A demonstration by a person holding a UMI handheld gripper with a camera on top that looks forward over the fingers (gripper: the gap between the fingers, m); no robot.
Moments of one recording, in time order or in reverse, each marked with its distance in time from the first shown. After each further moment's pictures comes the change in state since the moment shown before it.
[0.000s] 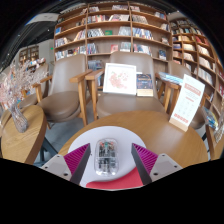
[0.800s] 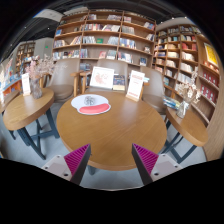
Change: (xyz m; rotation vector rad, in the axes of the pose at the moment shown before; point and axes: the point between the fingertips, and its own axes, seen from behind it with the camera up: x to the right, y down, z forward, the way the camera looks) arm 0.071 0.196 -0.321 0.054 0.184 -0.047
